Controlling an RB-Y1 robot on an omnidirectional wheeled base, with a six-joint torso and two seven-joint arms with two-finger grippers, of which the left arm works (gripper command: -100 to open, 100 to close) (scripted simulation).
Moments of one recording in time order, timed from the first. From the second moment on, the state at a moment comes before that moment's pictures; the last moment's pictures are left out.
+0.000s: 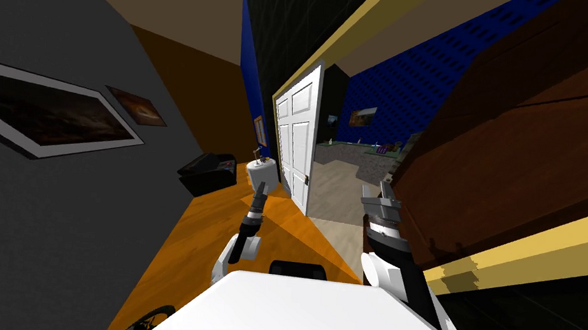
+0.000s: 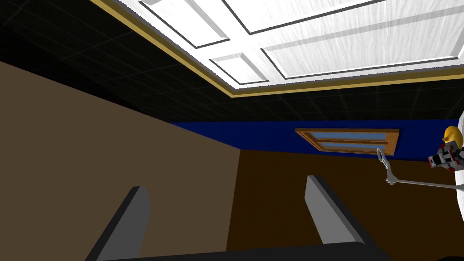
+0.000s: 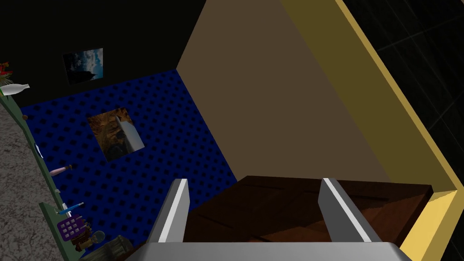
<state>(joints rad) 0.31 0.08 -0.09 -1.87 -0.10 -0.59 -0.05</state>
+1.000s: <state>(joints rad) 0.20 0.09 -0.15 -1.60 -0.10 -0.63 0.00</state>
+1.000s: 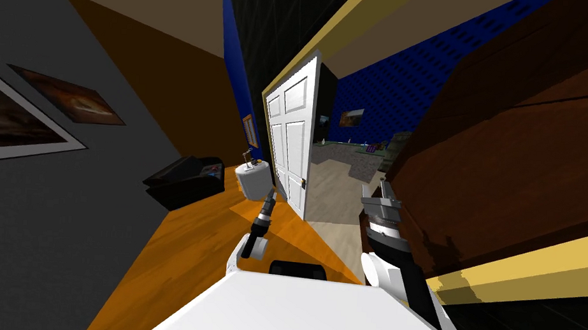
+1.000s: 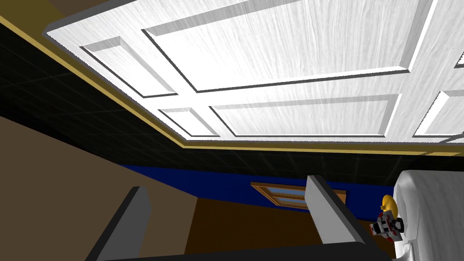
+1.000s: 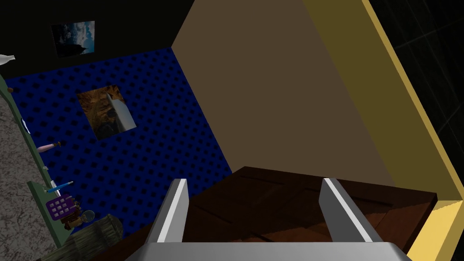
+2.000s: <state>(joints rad) 0.11 0.09 -0.22 -1.33 -0.10 -0.68 0.05</state>
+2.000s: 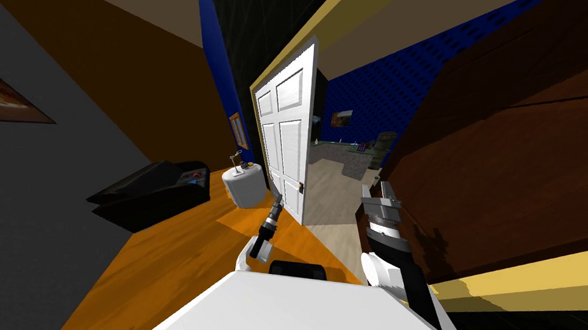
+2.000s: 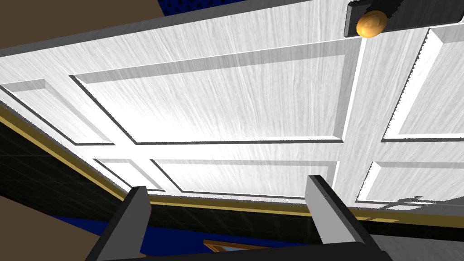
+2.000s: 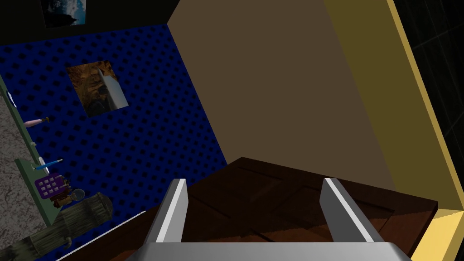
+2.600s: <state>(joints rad) 0.05 0.09 -0.26 -1.17 -0.10 -0.70 0.08</state>
